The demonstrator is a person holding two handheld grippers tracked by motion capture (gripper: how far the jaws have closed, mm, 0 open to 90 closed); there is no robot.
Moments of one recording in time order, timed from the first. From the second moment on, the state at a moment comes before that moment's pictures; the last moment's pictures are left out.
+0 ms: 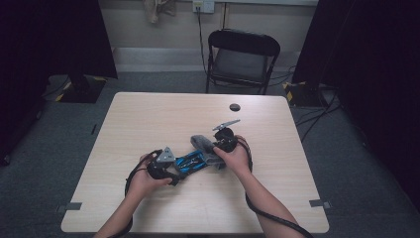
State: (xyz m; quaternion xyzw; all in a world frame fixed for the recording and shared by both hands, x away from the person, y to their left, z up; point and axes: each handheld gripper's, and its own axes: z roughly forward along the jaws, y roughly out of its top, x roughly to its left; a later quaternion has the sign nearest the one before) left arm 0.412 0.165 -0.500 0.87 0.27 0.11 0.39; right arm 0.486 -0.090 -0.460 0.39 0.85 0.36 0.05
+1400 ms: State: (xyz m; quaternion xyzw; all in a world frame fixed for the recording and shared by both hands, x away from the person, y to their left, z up) left arm 0.412 0.165 -0.500 0.87 0.27 0.11 0.39; right arm 0.491 -0.108 -0.467 0.42 0.83 0.36 0.06
